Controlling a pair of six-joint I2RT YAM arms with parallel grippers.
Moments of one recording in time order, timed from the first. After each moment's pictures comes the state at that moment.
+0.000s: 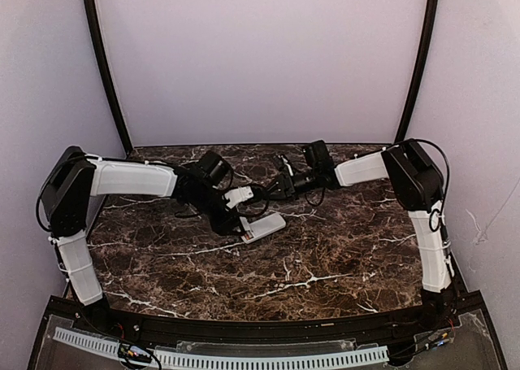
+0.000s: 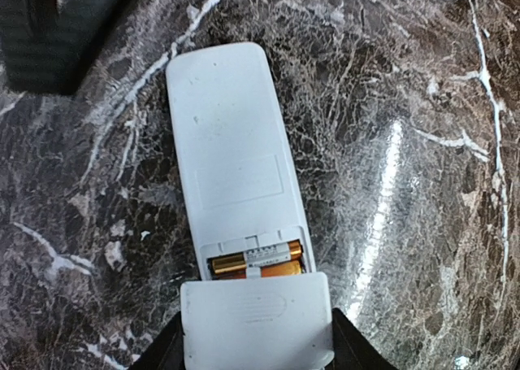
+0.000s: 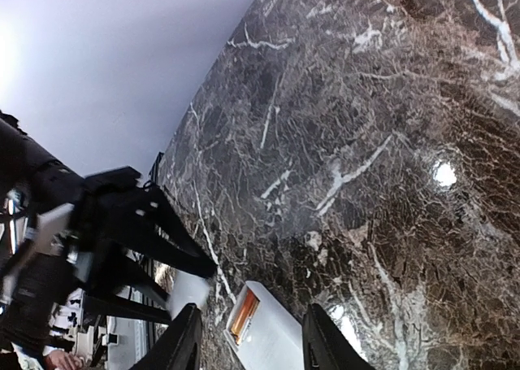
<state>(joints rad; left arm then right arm) -0.71 1.88 1.26 -0.48 0.31 0.46 0.55 2.26 1.49 0.12 -1.05 0.43</state>
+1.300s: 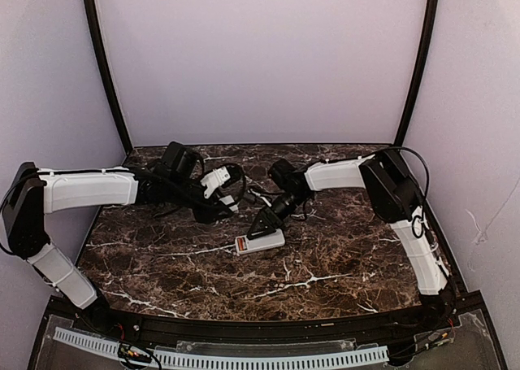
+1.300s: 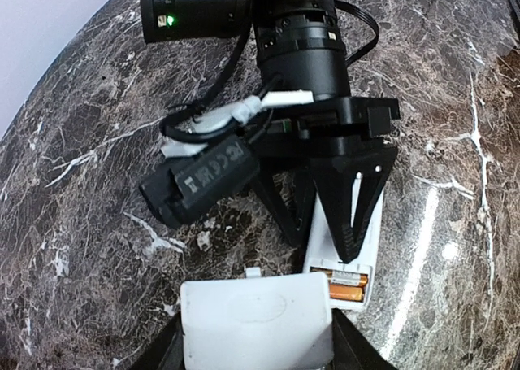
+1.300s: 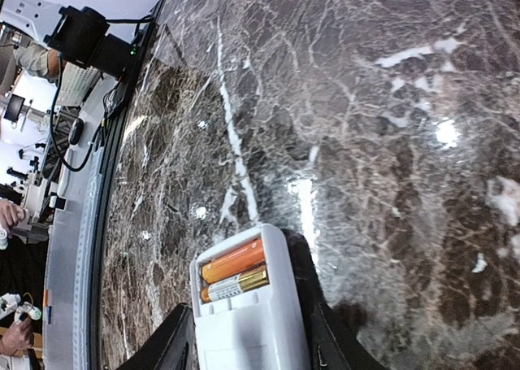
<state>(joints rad) -0.66 1.56 1.02 -0.26 0.26 0.38 0.72 2.42 1.80 -0.64 -1.01 -0.34</state>
